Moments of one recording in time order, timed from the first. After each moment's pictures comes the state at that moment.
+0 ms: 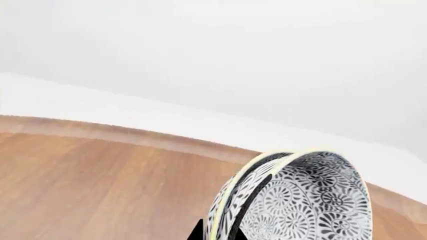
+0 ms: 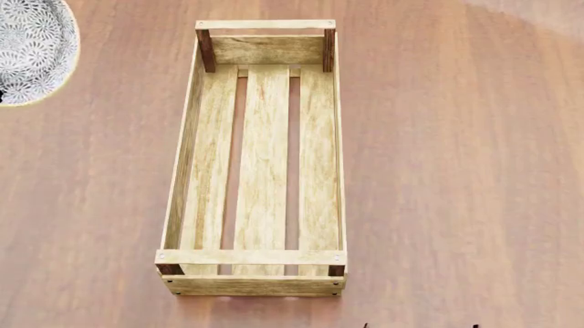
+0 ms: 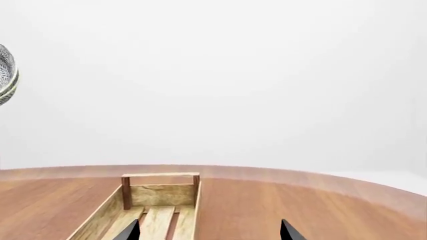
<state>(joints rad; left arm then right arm) -0.87 -0.69 0.16 0.40 -1.26 -0.72 -0.70 -0.18 0.47 -0.41 -0.25 0.11 -0.59 0.54</state>
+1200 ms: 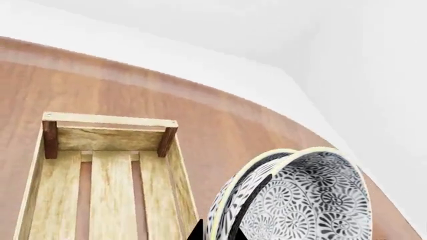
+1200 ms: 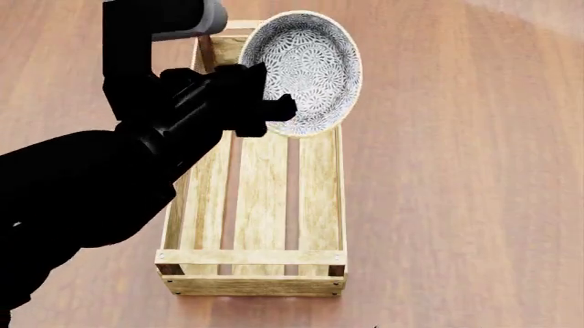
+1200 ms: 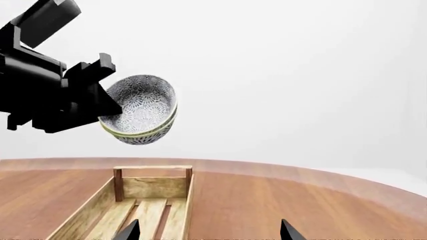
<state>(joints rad) -1.14 -0.13 0.52 -0.13 -1.15 -0.71 -0.55 -0.19 0.49 -0.40 -0.24 0.11 -0.58 0.56</state>
